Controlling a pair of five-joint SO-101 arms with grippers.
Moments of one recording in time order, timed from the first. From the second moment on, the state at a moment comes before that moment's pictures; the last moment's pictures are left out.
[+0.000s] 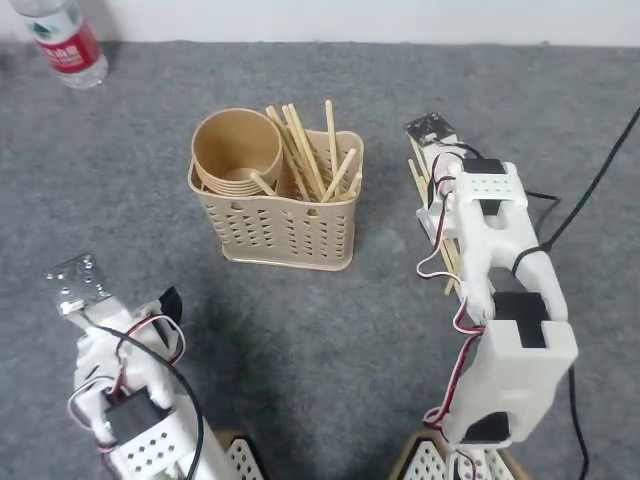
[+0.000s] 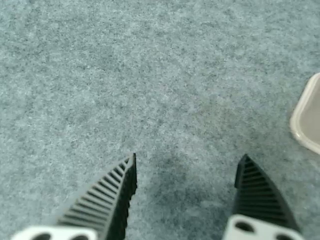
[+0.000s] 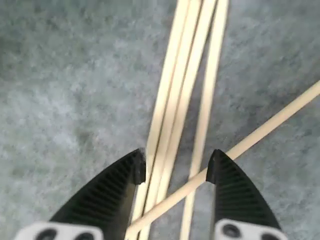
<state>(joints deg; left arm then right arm) -38.2 -103.1 96.8 59.9 0.6 -3.1 17.8 8.4 59.0 25.9</state>
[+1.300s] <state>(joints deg) -38.2 -103.1 96.8 59.9 0.6 3.1 22.1 -16.1 83.7 30.9</state>
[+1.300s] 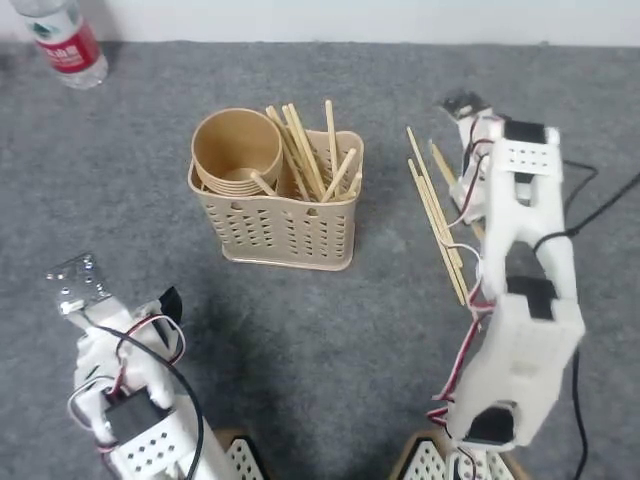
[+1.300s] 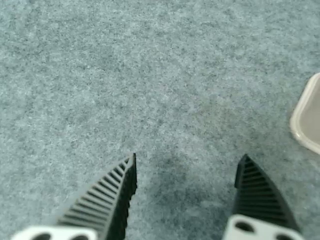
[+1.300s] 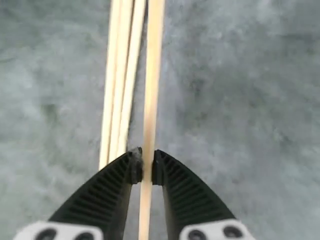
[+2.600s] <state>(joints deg) -38.2 -103.1 96.8 59.9 0.6 -35.9 -41.0 15.3 34.5 15.5</state>
